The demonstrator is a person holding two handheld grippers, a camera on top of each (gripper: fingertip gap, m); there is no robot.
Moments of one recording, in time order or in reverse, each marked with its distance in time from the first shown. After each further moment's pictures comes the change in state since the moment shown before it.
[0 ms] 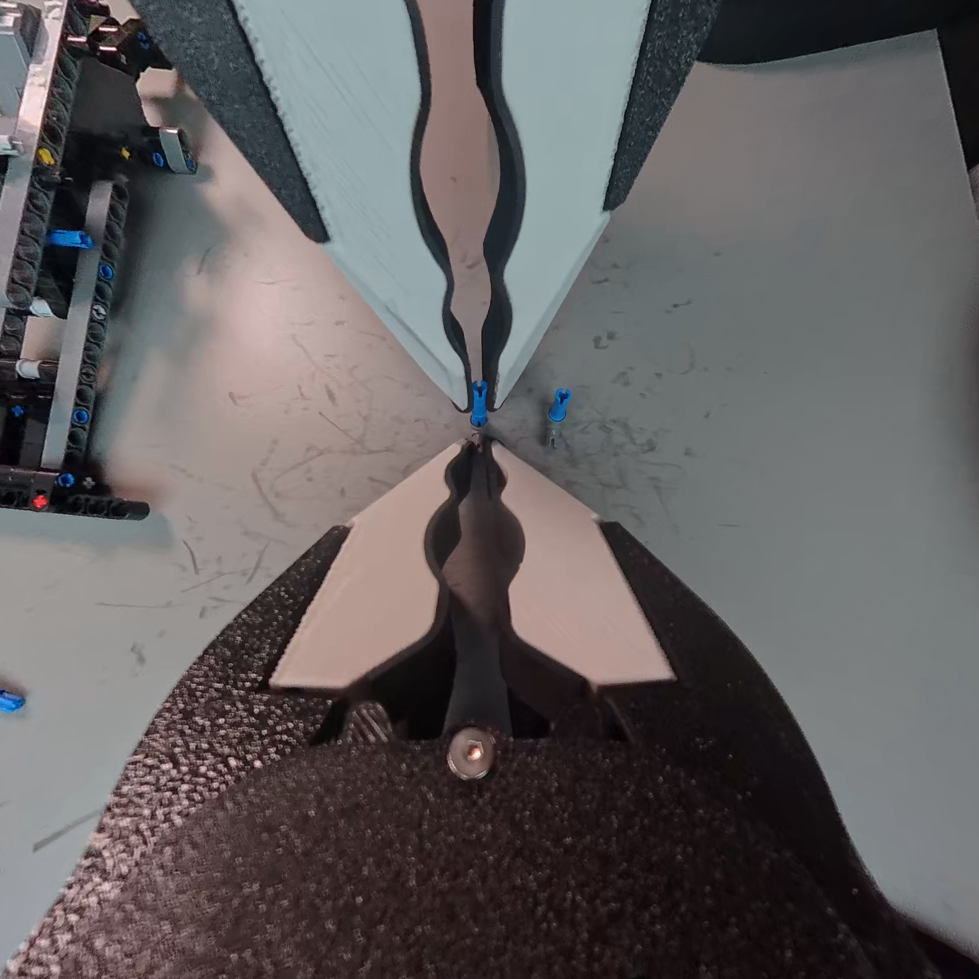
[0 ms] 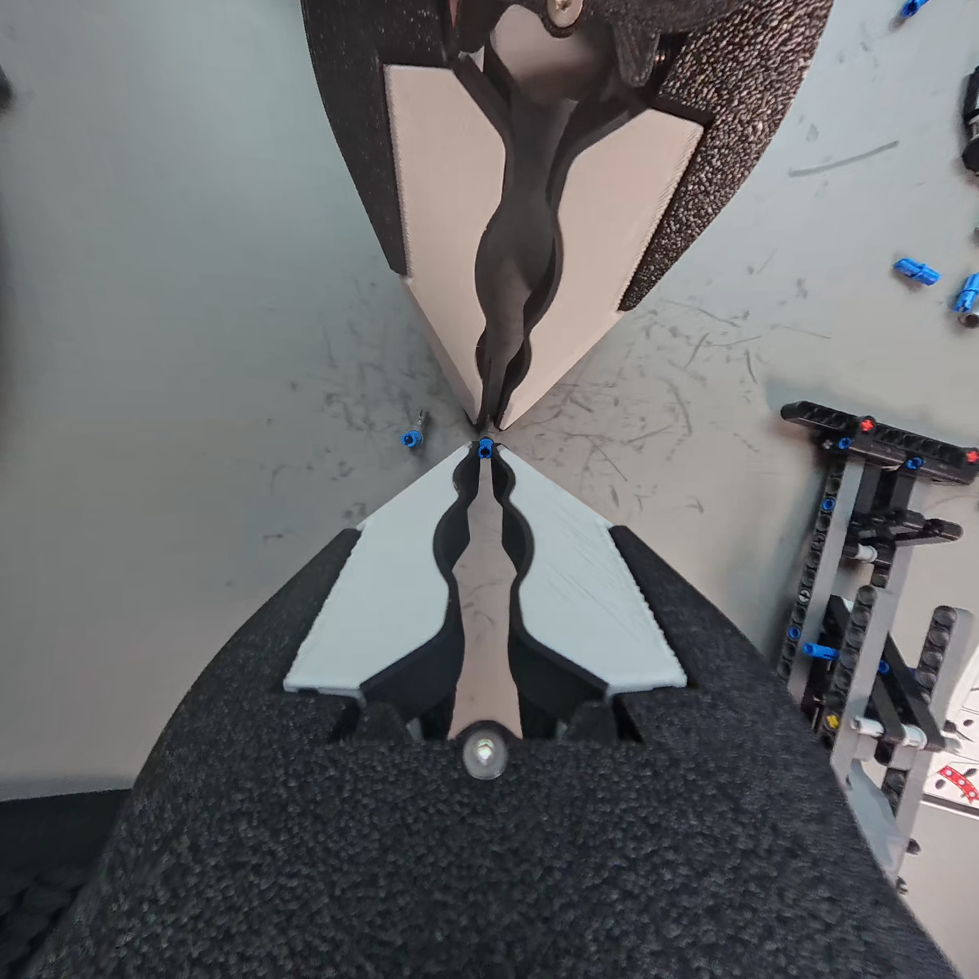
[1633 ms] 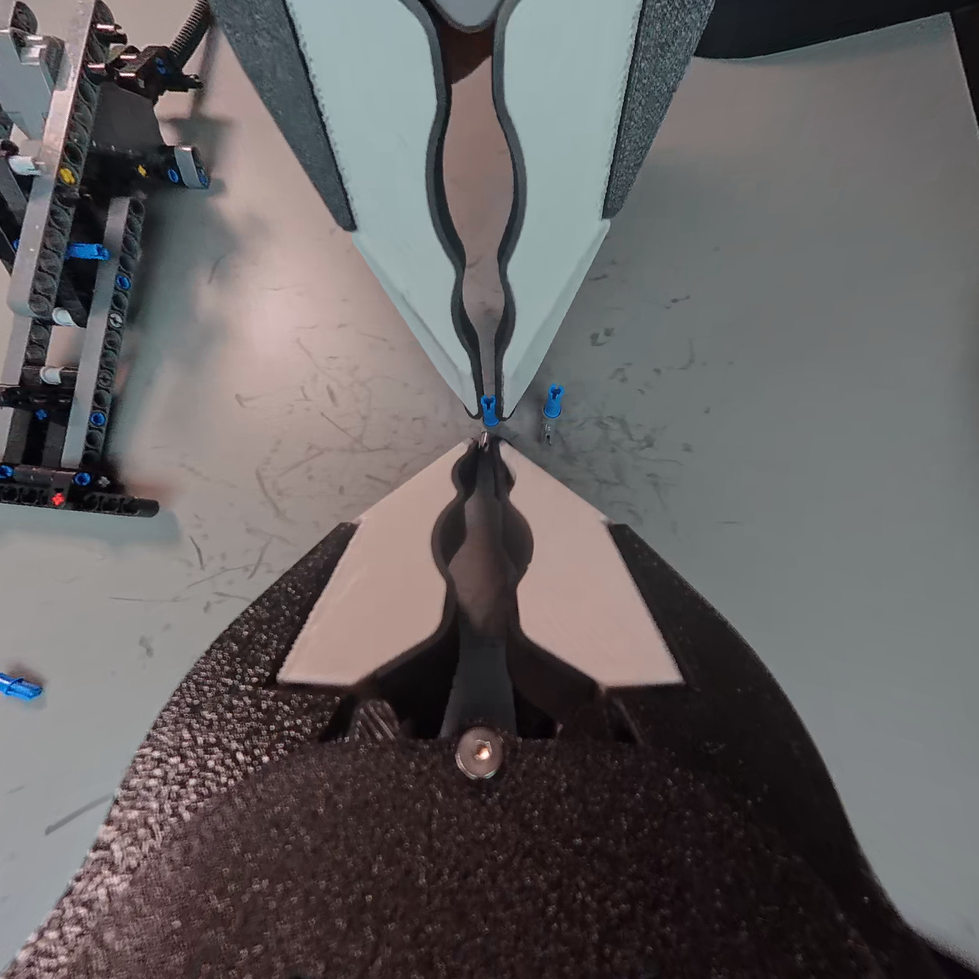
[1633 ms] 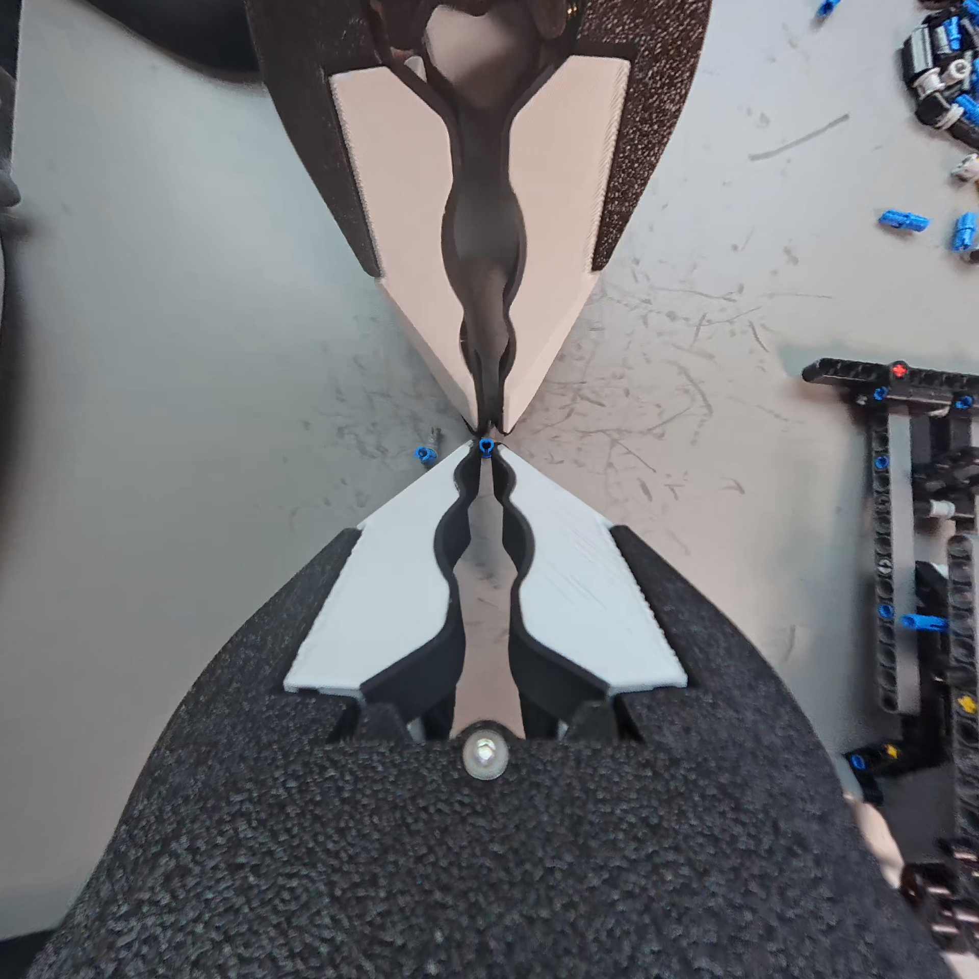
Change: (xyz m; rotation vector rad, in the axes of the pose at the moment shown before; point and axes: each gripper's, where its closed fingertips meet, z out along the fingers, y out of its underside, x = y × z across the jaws) left arm 0.000 0.001 -0.001 0.016 -0.035 0.027; right arm -0.006 -0.002 0.005 0.164 0.037 0.153
